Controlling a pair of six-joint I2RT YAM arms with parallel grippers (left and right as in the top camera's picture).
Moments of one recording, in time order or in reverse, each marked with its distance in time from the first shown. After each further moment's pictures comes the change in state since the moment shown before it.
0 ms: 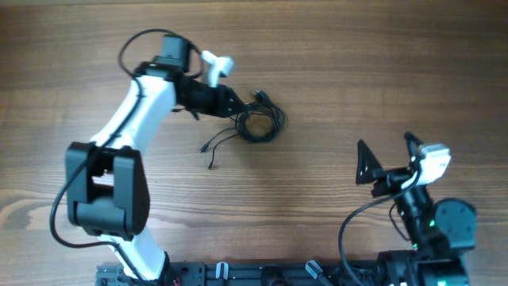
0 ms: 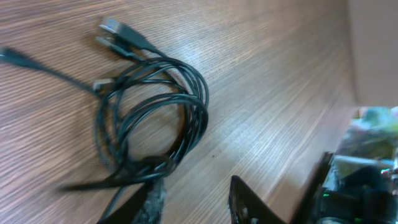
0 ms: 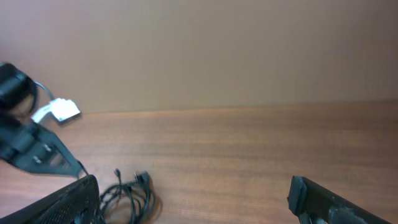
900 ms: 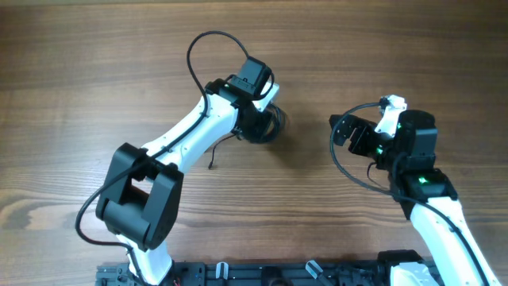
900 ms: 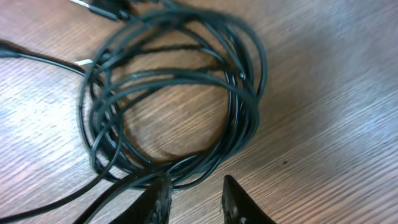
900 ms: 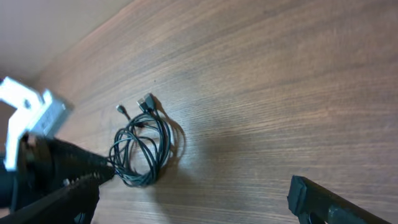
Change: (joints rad) left arm -0.345 0.019 -0.013 0.015 -0.642 -0.081; right arm 0.000 0.810 0.172 0.063 -0.173 0.345
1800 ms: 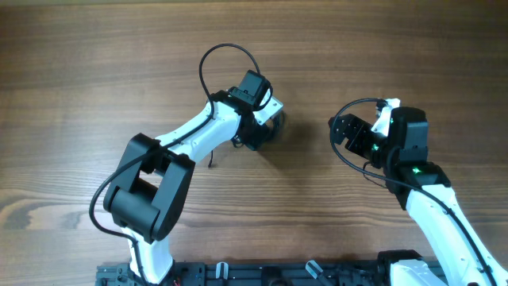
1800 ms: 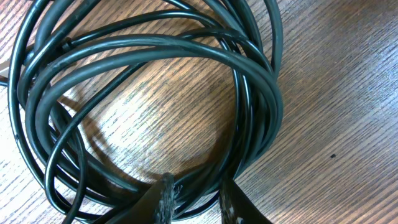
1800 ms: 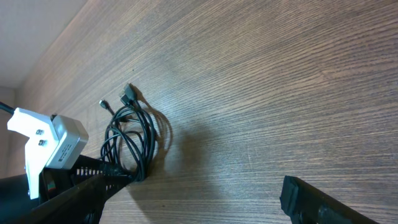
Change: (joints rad) left arm 0.000 0.050 -0.098 0.123 0.000 0.204; right arm 0.000 0.097 0.000 0.004 0.000 0.077
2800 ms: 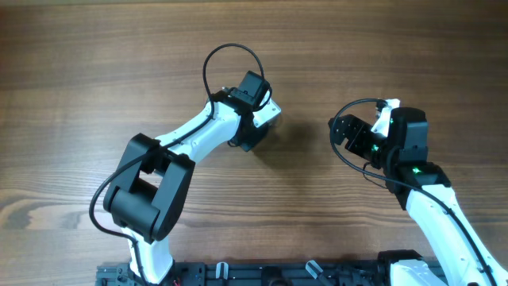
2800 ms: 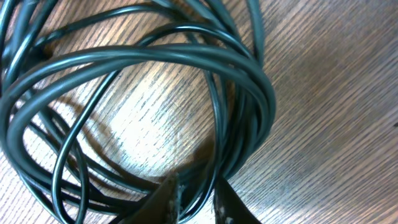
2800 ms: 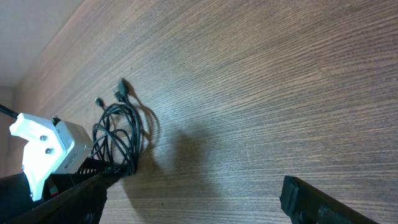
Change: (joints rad) left arm -0.002 0.000 -0.003 -0.024 -0.108 0.147; right arm 0.000 0.000 0.000 -0.010 0.000 0.000
